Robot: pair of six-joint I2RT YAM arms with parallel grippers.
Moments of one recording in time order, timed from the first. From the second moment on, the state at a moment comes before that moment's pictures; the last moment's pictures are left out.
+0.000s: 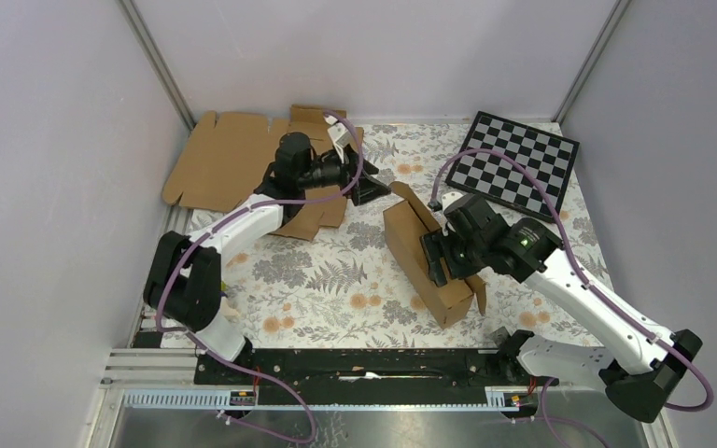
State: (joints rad) left arm -0.45 1.60 1.13 0.37 0.82 -0.25; right arm 0.76 1.08 1.15 -1.10 0.05 0.31
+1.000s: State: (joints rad) left arm -0.55 1.73 1.25 0.24 0.78 -0.07; right arm 0.76 1.10 1.15 -1.05 0.09 0.31
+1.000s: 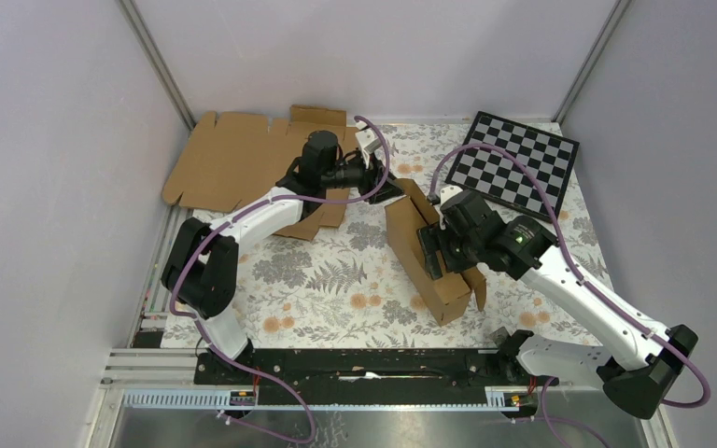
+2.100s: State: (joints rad) left arm -0.66 1.63 1.16 0.22 0.57 -0.02; right arm 0.73 1.09 1.14 -1.03 0.20 0.34
